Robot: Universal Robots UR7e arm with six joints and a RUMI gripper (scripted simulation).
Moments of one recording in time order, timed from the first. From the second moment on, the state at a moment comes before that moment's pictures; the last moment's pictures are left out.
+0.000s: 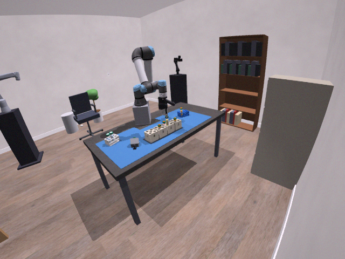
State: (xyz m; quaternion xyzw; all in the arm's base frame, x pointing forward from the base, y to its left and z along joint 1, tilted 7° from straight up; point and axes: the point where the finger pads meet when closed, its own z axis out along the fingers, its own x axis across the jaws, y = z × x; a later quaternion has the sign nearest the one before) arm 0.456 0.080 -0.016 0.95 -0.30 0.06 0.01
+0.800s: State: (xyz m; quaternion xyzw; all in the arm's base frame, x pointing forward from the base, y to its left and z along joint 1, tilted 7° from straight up) arm 0.459 0.078 -0.043 0.95 -0.30 0.06 0.01
